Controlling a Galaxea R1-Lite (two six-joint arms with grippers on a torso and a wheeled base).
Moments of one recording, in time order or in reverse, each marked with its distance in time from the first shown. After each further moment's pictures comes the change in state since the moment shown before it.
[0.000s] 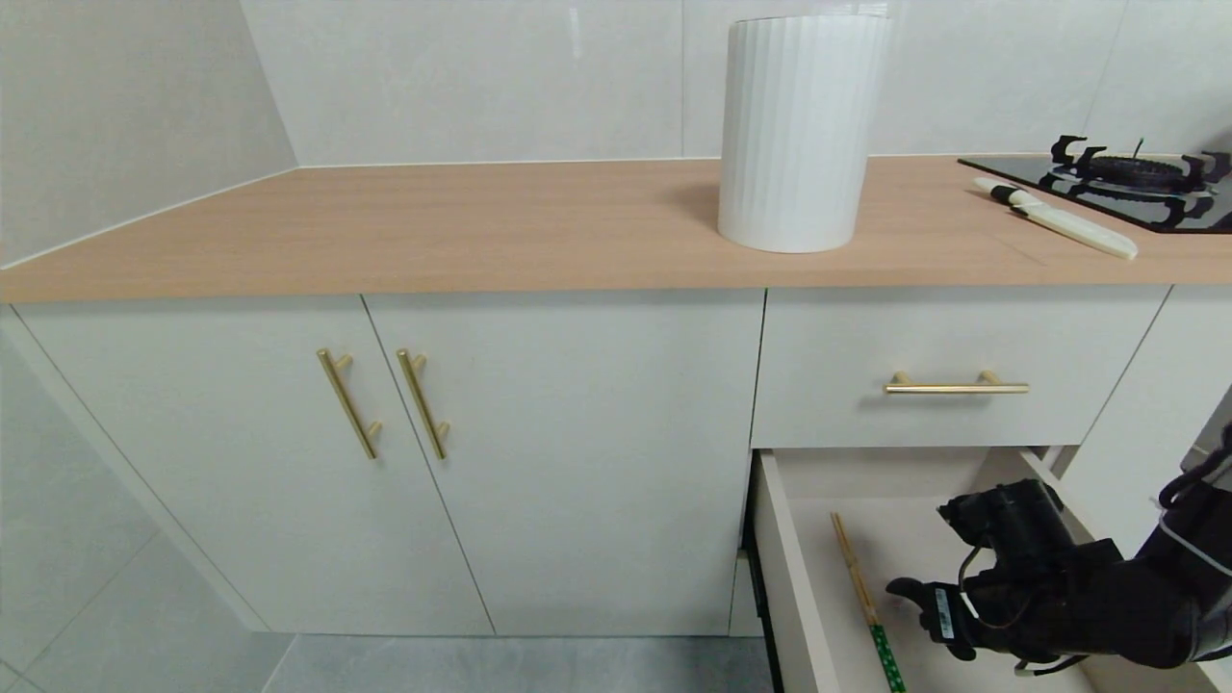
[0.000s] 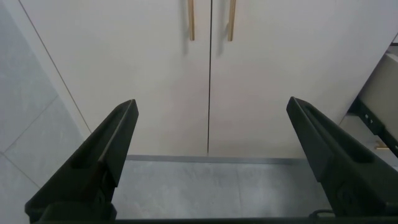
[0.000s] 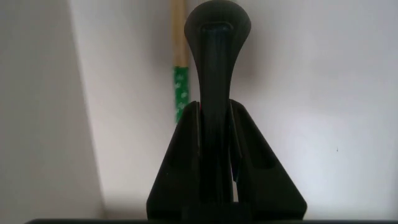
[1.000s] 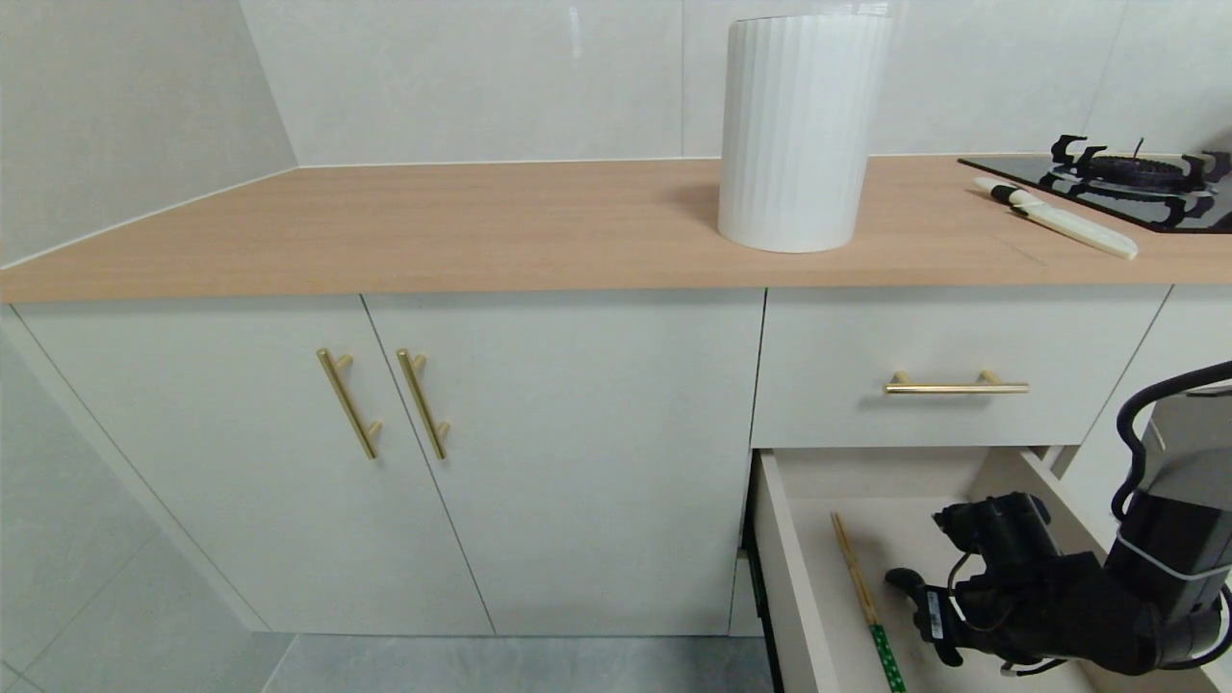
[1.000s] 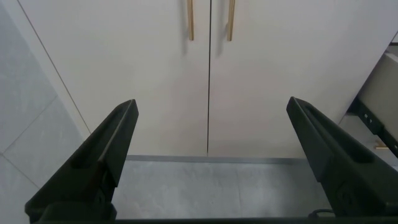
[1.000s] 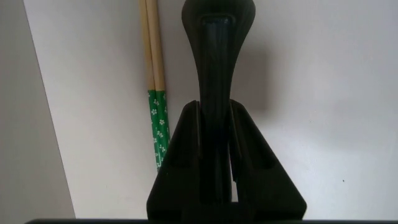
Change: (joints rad) left arm 0.000 0.000 0.000 0.000 0.000 0.000; right arm -0.021 0.121 0.002 -0.141 -0.007 -0.003
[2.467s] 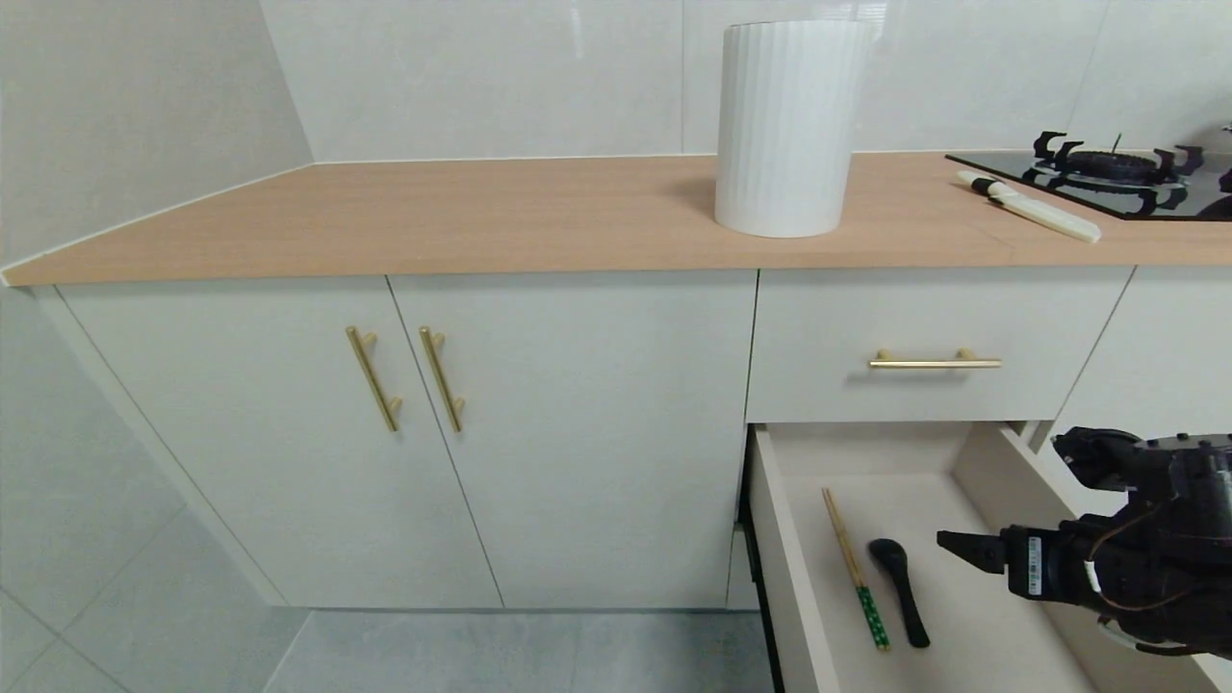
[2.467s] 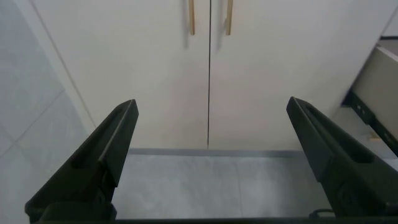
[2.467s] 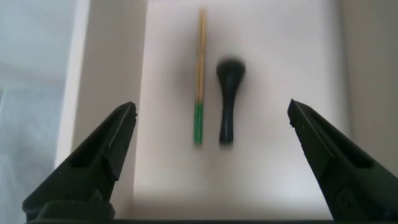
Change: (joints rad) left arm 0.000 0.000 0.000 0.000 -0.001 0.003; right arm 0.021 -0.620 0.136 0.108 -0.017 -0.064
